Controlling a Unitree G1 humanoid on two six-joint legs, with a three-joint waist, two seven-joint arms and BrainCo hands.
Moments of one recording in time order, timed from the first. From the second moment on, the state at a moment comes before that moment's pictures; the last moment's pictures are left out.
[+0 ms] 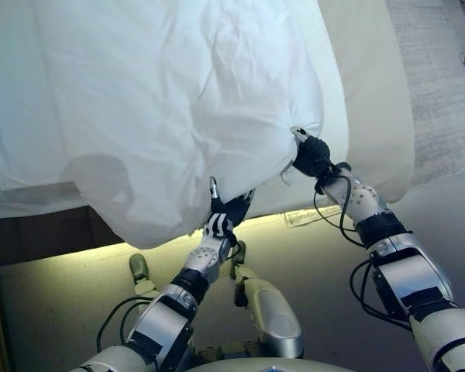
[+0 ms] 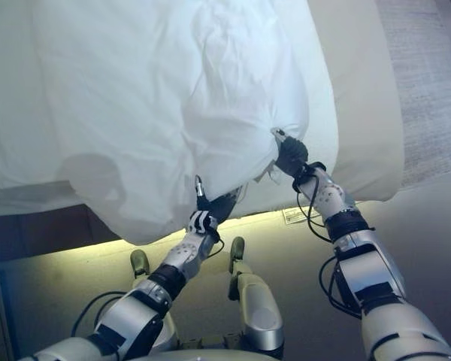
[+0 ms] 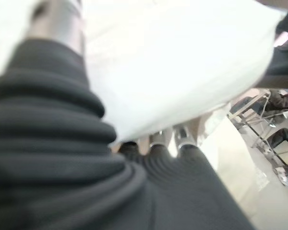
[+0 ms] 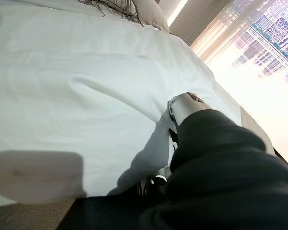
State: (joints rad) left arm -0.54 -0.05 -0.36 0.84 -1.95 -0.03 -0.36; right arm -0.82 -0.45 0.29 0.77 1.37 0.22 0.17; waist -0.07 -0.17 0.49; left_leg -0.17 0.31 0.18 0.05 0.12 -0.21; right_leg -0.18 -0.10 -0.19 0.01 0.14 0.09
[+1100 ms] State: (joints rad) left arm -0.56 0.07 -0.20 0.98 -1.82 -0.02 -0.34; right arm -0.75 -0.50 0.34 0.96 0.88 0.44 0.35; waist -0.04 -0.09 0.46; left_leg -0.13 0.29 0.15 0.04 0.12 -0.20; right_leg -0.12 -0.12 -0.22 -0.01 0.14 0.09
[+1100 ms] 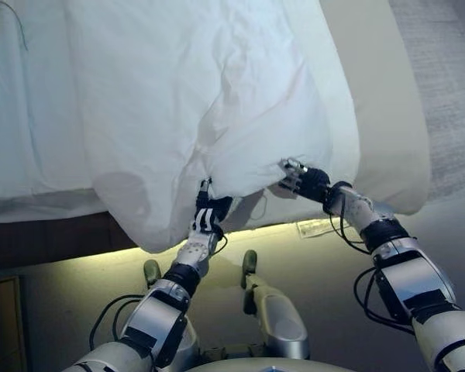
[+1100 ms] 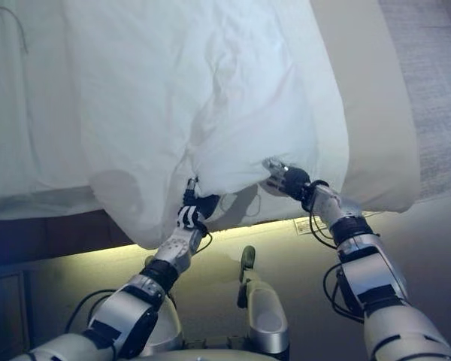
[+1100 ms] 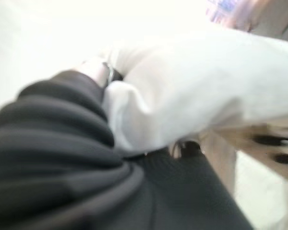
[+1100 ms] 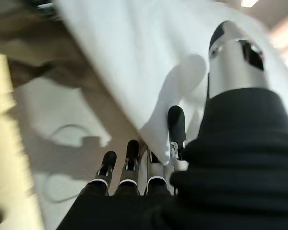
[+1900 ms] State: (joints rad) left arm -0.39 0.34 0.03 1.16 -1.39 0.14 -0.53; right arm -0.60 -0.57 0.25 1.16 0.73 0.32 0.49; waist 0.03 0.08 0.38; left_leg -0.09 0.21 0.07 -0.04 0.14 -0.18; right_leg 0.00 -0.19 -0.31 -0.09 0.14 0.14
